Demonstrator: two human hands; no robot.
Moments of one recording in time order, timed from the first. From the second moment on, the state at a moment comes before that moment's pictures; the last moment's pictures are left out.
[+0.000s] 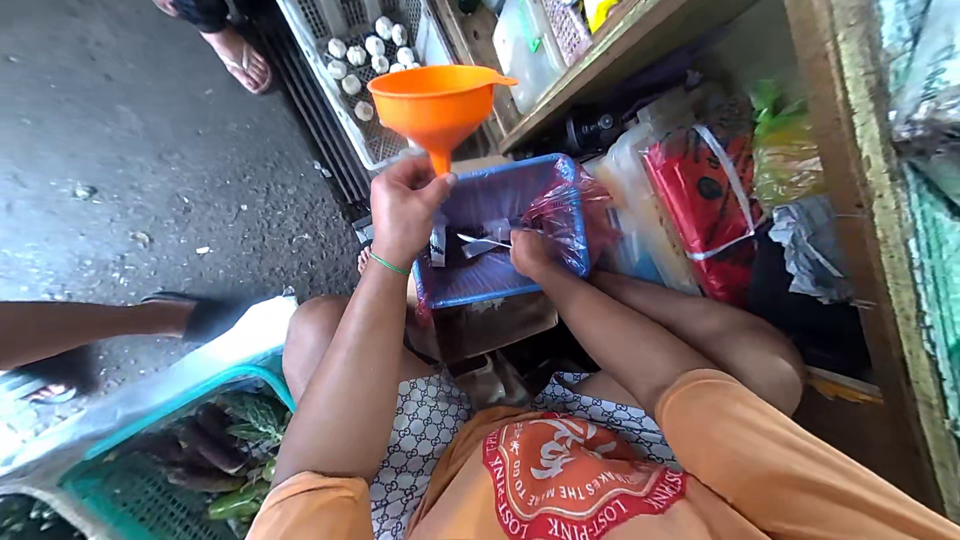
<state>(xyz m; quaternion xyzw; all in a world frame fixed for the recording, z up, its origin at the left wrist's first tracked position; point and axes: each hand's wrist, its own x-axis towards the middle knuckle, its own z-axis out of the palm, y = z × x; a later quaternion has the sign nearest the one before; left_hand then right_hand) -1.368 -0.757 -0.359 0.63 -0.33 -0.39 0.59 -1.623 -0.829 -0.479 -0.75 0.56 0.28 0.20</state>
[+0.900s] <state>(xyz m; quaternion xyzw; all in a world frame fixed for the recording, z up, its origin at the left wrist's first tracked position) -1.370 -0.756 -0.365 0.63 -0.34 -0.38 0.59 -1.629 -0.815 -0.459 -0.74 0.57 0.20 0.30</state>
